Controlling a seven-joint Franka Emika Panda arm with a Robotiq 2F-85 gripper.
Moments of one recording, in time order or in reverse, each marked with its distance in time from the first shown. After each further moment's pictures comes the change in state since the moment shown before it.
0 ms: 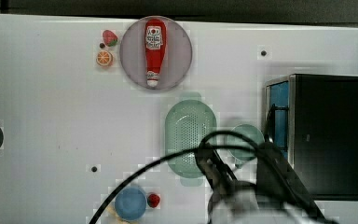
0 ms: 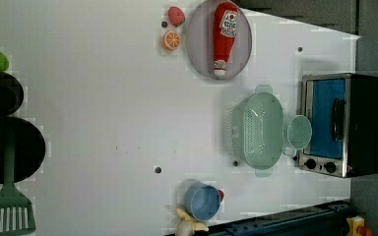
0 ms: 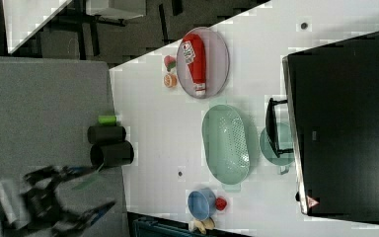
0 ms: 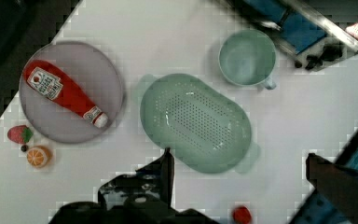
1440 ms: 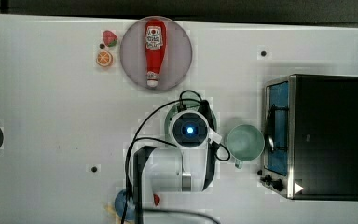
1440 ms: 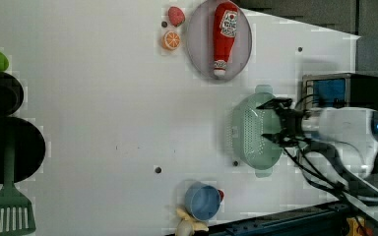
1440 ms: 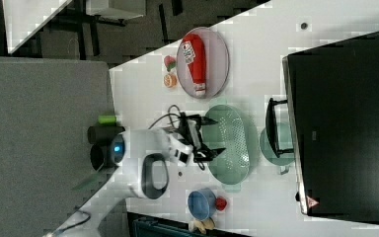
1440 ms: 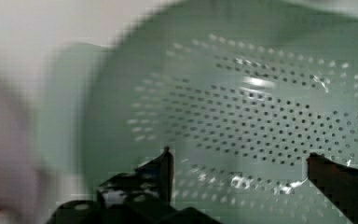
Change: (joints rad) arm 0.019 0.723 0.063 -0.434 0.013 1.005 0.492
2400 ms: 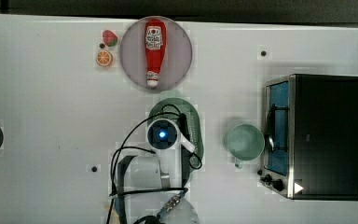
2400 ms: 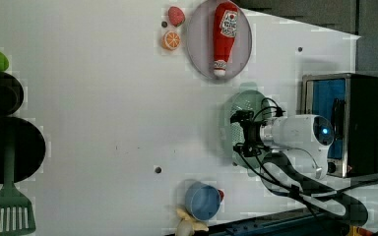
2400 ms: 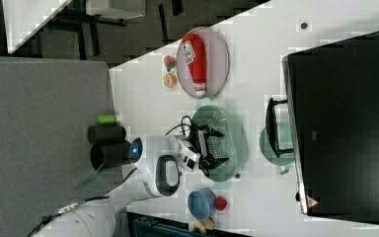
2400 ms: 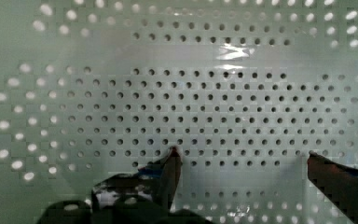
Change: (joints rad) arm 0.095 0.179 0.038 -0.021 -0.005 0.130 0.188
